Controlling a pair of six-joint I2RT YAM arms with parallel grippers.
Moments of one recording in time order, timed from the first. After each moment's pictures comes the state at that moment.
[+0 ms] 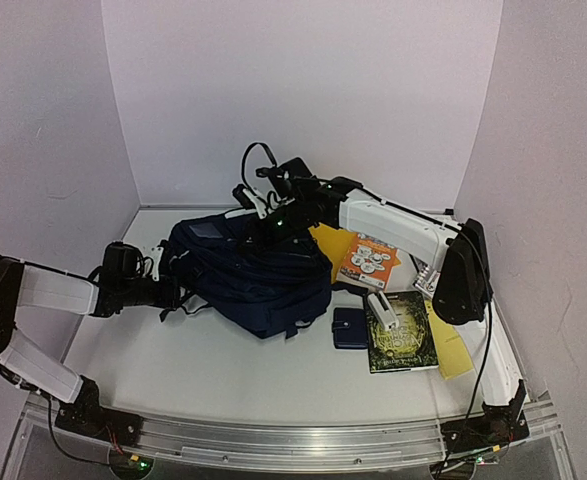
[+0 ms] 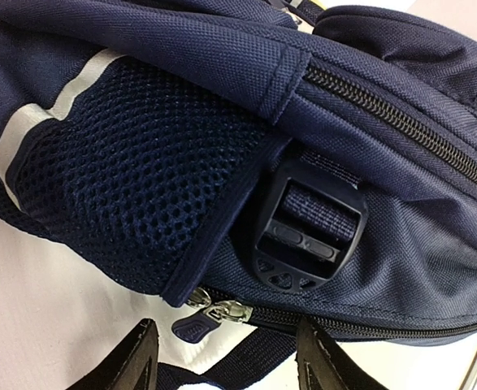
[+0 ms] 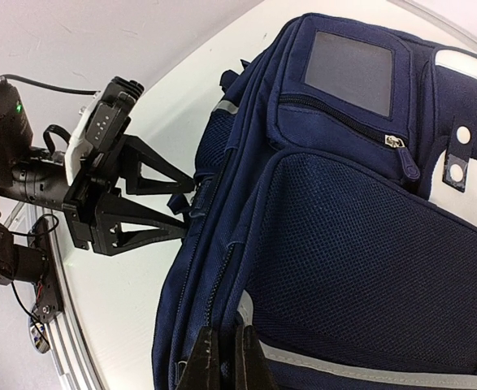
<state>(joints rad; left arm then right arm) -0.27 1.40 0.49 0.26 0.41 -0.20 0.85 2.34 2.28 -0.68 -0.39 0.18</state>
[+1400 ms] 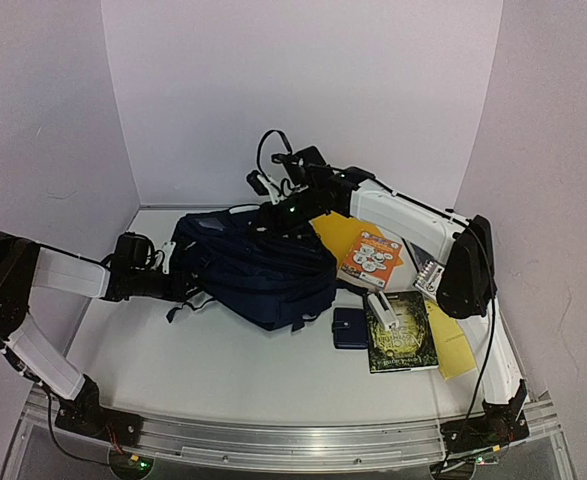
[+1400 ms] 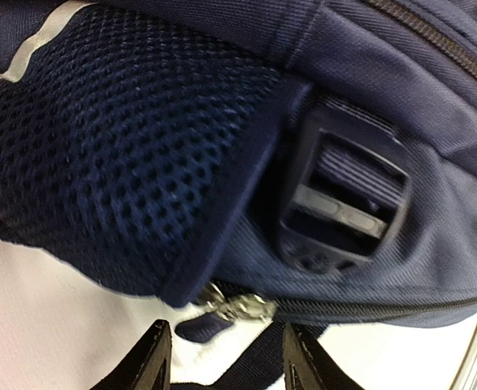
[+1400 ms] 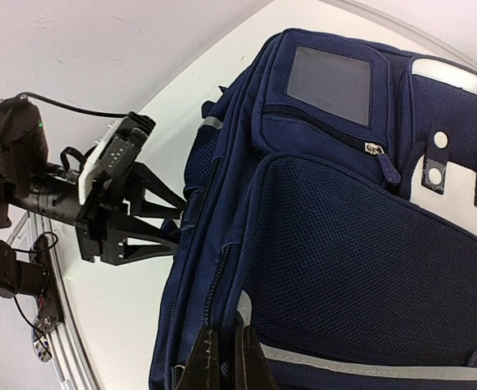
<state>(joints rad) -0.28 1.53 0.63 0.18 0.47 -0.16 0.79 2.33 2.31 -0.69 -0.41 0.18</state>
